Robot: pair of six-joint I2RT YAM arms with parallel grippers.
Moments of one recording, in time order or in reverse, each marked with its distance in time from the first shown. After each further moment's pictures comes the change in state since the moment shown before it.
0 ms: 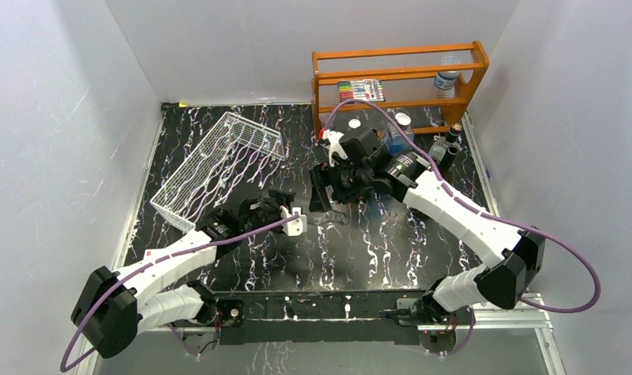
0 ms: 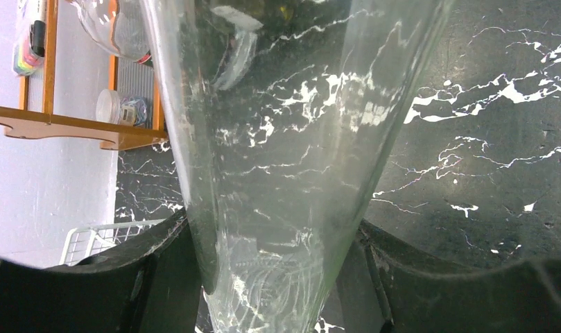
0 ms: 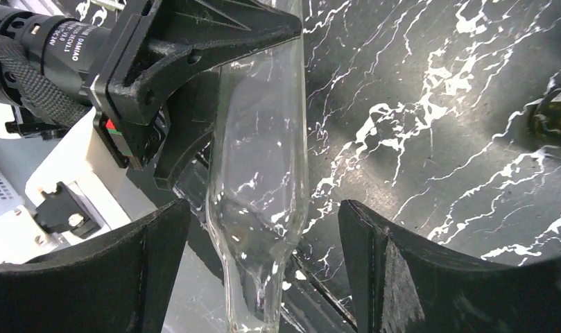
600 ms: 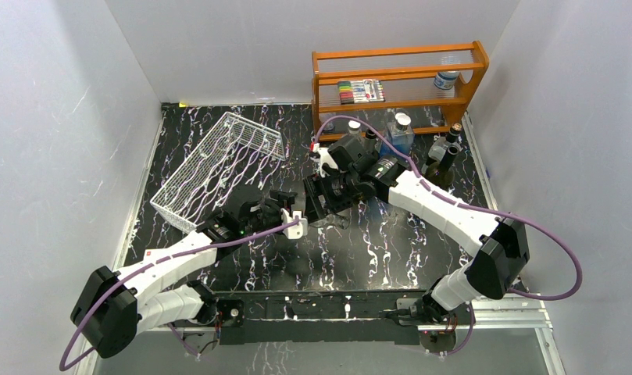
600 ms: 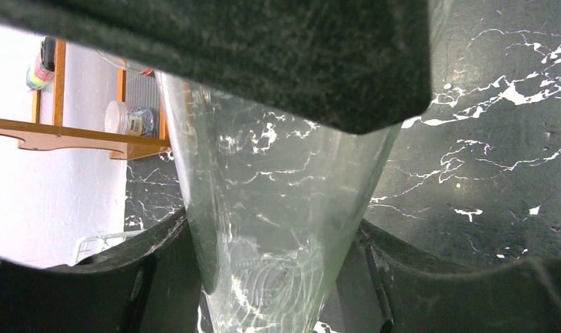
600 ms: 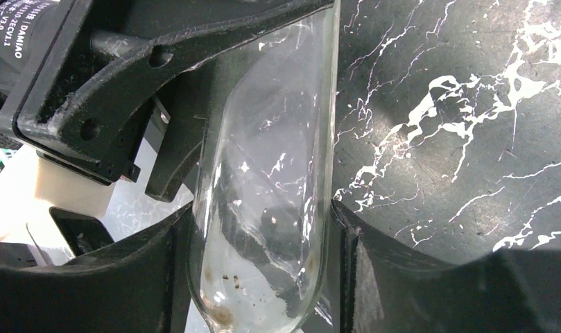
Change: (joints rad) left arm -0.015 -0.003 -0.020 0.040 0.003 0.027; right arm 0.005 0.096 -0.083 0.061 -0.155 0.067
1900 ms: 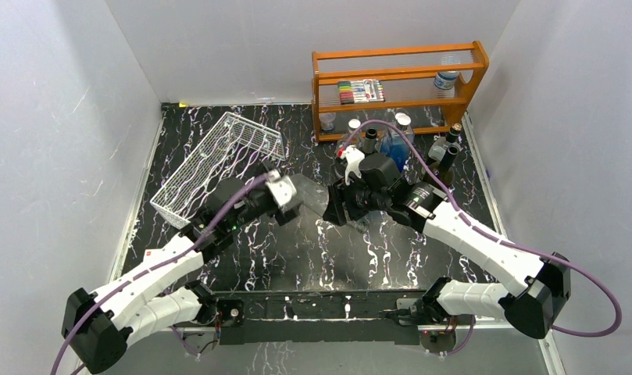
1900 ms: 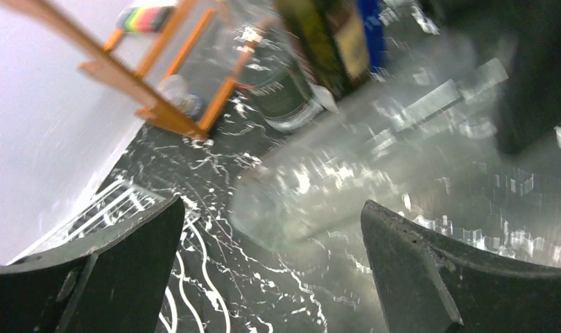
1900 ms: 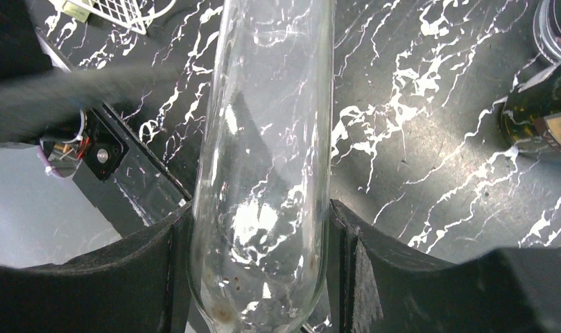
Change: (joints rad) left arm -0.003 -0.130 0.121 0.014 -0.172 -0.544; right arm 0.002 -0.319 -0.286 0.208 0.226 -0.080
